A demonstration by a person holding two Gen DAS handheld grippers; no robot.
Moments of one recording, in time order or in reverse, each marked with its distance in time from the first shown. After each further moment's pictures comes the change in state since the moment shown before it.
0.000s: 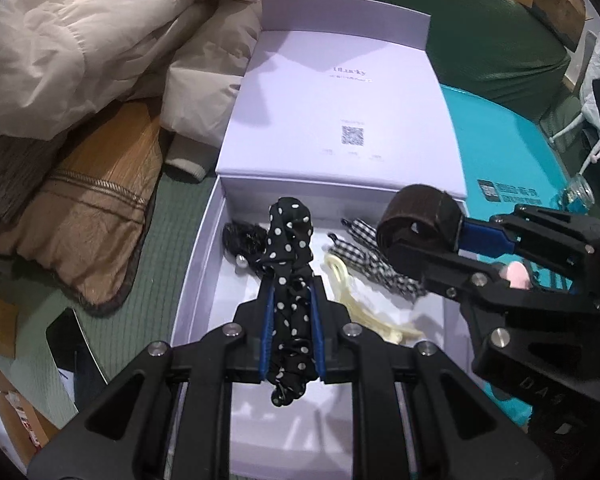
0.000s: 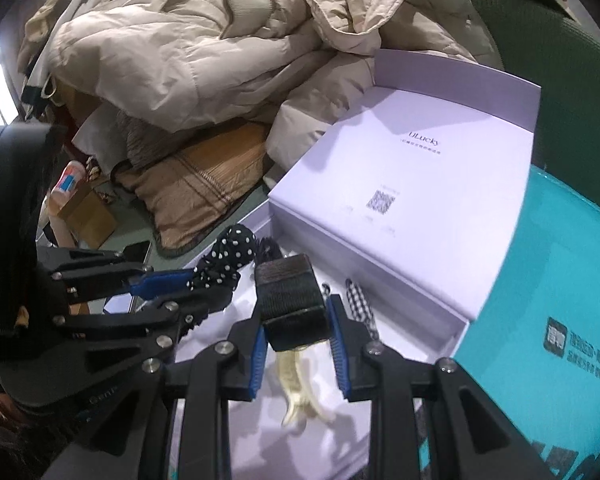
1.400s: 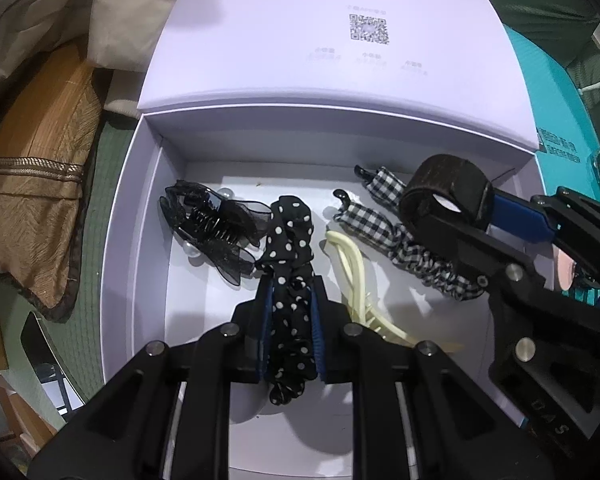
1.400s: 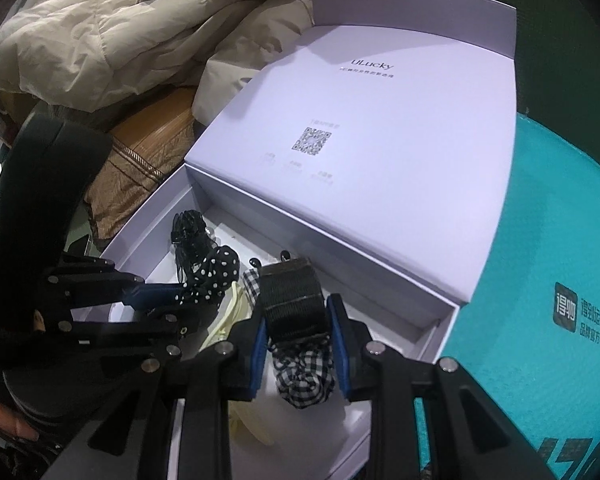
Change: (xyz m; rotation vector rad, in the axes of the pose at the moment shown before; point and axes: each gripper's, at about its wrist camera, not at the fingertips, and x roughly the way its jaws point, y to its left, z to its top) left arm 0.086 -0.018 0.014 0.004 0.318 0.034; right arm 0.051 -0.042 -0.015 0.106 0.102 -0.096
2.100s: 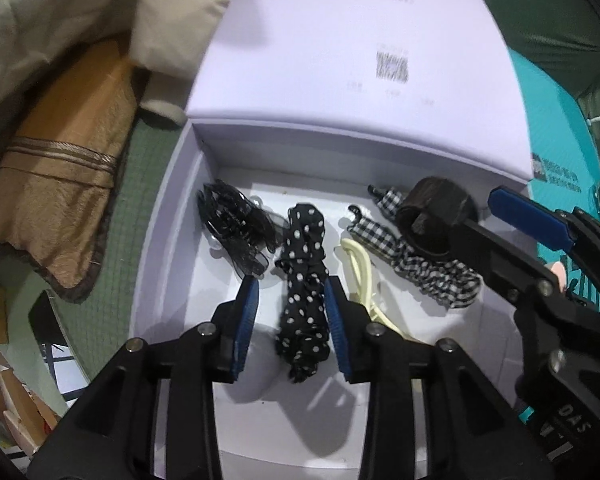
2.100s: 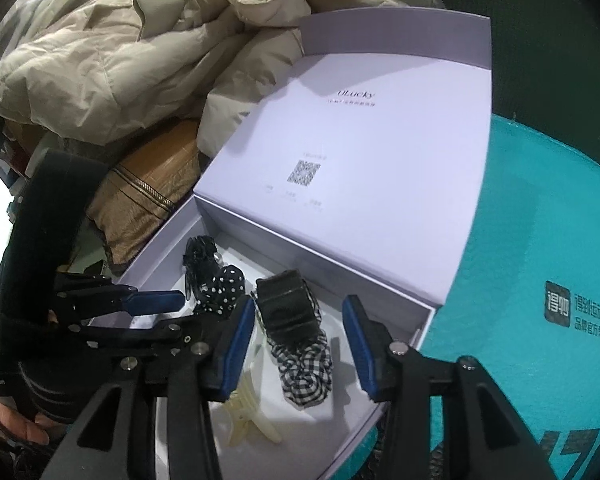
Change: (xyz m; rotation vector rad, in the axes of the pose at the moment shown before) left arm -0.026 0.007 -0.001 -0.080 -0.056 0.034; right arm -0.025 -0.007 0.002 0.051 -0.075 0.024
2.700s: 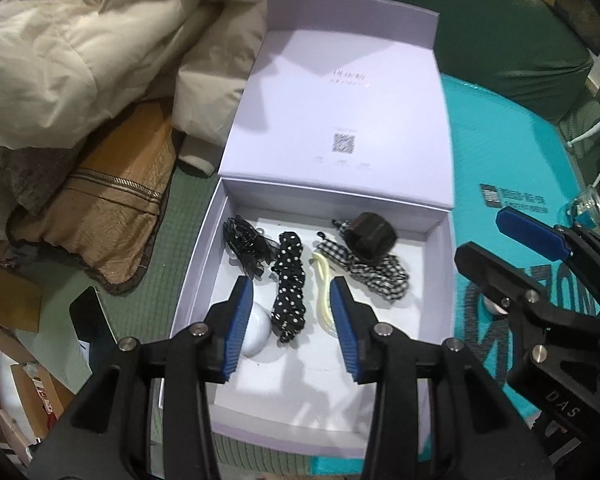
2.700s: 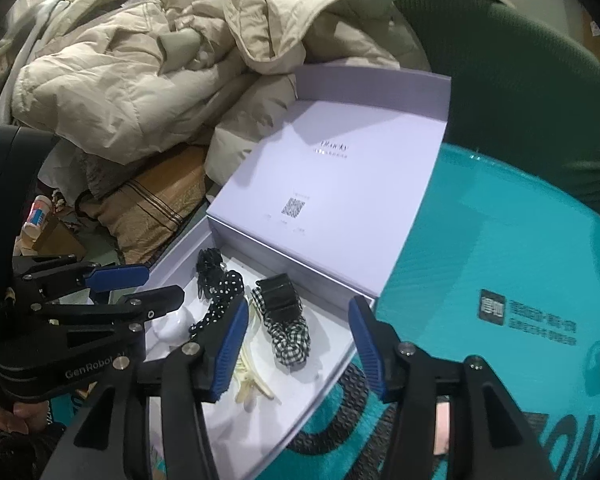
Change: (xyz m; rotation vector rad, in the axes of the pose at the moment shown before) left arm -0.098 -0.015 -0.021 -0.005 -0.172 0.031; right arm -0.082 0.007 0.000 -0.037 -0.054 -0.065
